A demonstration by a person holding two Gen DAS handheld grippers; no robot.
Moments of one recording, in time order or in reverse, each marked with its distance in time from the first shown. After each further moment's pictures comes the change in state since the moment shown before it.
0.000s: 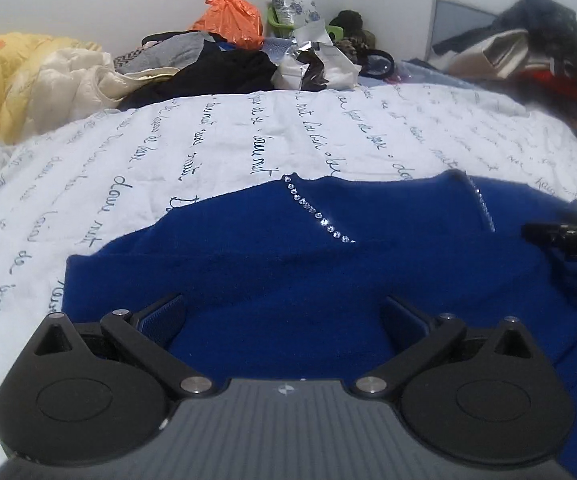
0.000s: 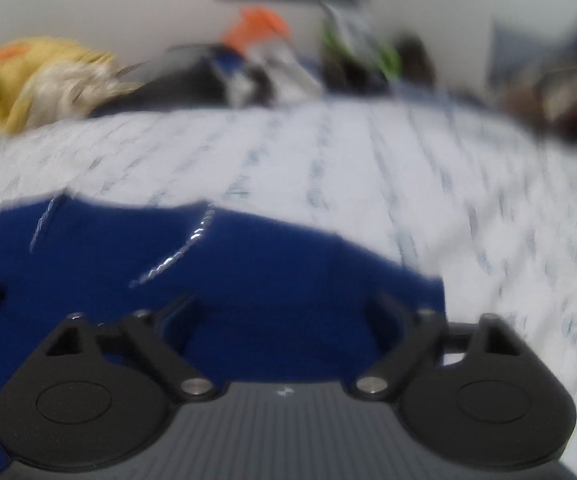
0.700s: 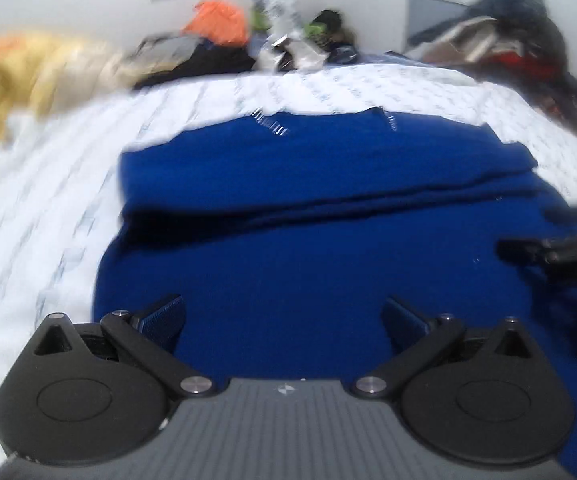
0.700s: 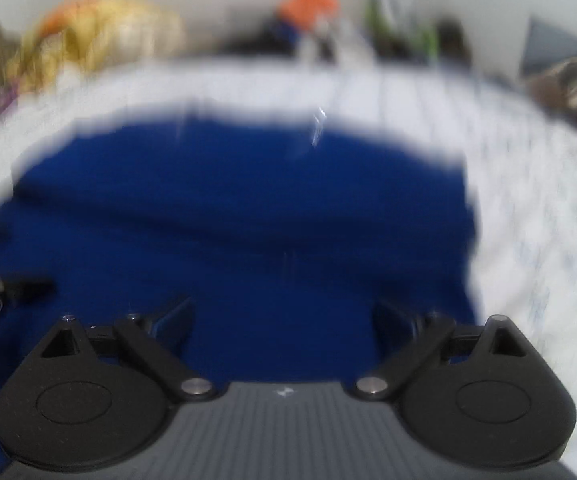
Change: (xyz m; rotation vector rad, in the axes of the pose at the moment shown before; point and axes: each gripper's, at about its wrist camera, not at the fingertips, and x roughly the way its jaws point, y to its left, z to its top) left arm -0.128 -0.019 -0.112 -0.008 0.019 -0.018; right arm -0.122 0.055 -0.112 -0.066 0.026 0.054
